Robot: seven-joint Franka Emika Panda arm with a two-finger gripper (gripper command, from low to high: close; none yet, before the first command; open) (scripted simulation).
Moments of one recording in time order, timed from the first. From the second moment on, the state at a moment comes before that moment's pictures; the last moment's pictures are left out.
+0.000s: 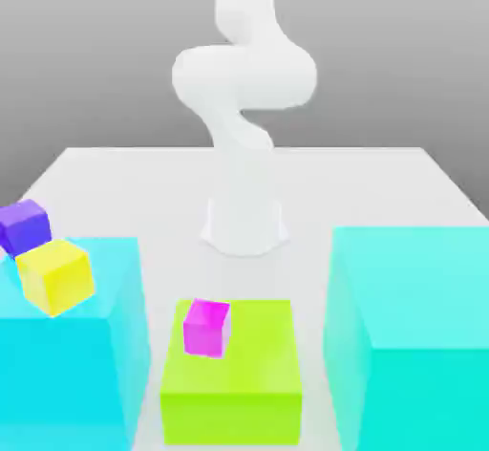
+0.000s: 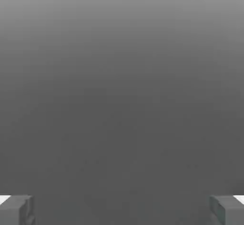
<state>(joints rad) 0.01 -0.81 -0.02 -2.31 -0.05 2.28 0.70</state>
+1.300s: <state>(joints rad) 0.03 -0.42 -0.65 -2.61 -0.56 1.72 -0.92</state>
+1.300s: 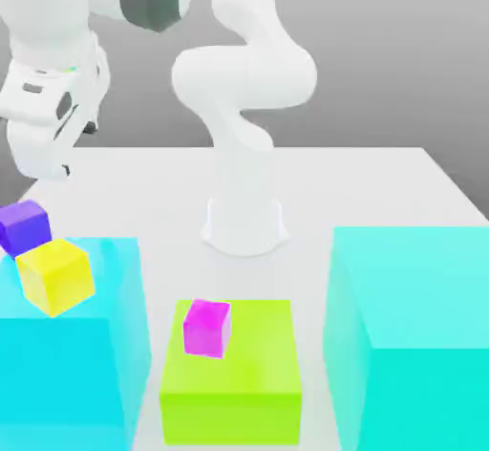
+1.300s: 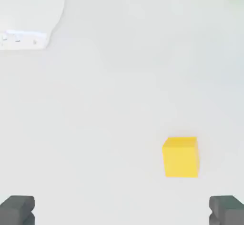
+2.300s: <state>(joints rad) -0.08 -0.09 -0.74 -2.72 -0.17 2.29 0.26</state>
